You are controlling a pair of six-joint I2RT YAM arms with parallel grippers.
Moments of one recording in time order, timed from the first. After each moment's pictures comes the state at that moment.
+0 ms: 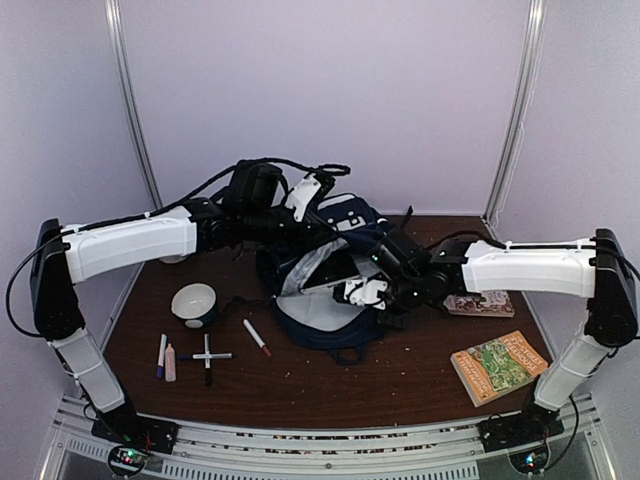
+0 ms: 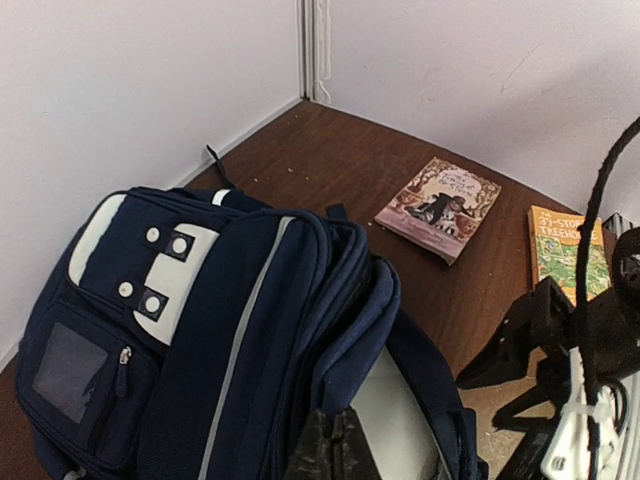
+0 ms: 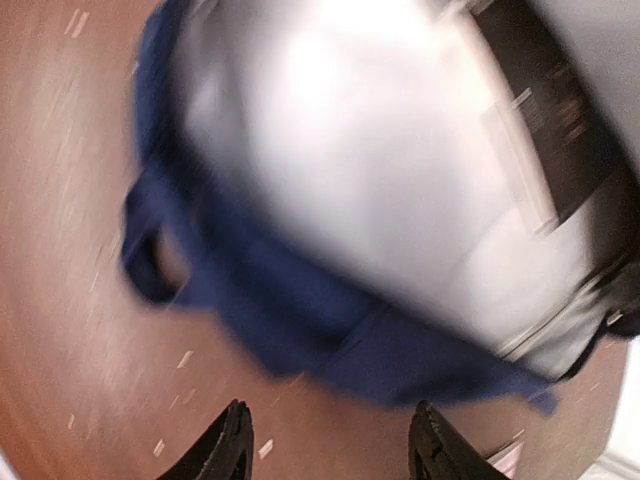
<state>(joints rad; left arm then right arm) -0.82 1.71 1.44 -0.18 0.18 0.06 0.91 1.62 1.17 -0.58 0.13 -0.56</state>
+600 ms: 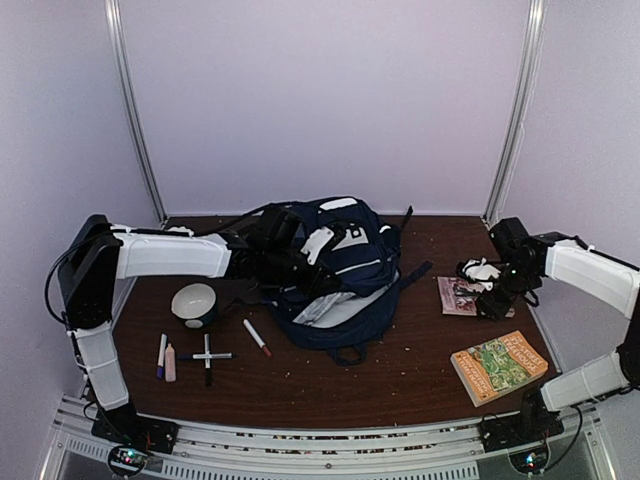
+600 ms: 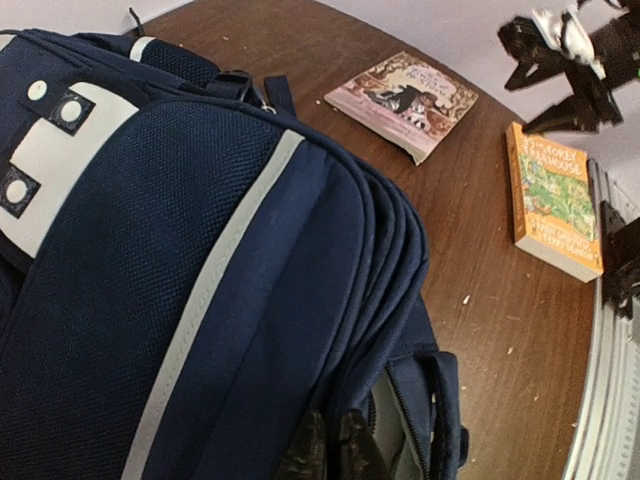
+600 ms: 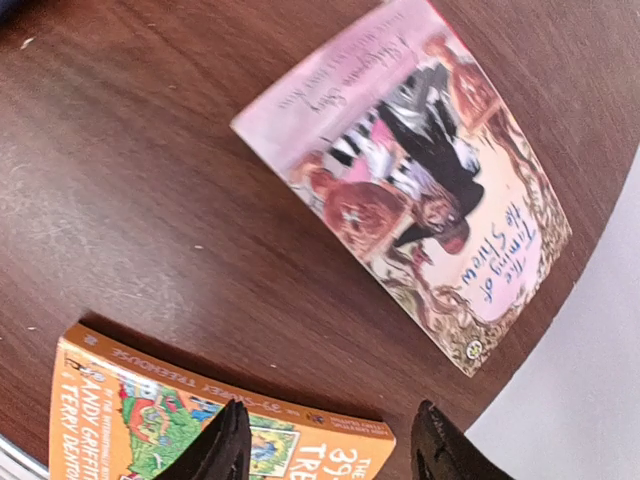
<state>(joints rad) -0.83 1.88 1.34 -0.11 0.33 -0.05 0.21 1.28 0.89 -0.84 0.07 -0.55</state>
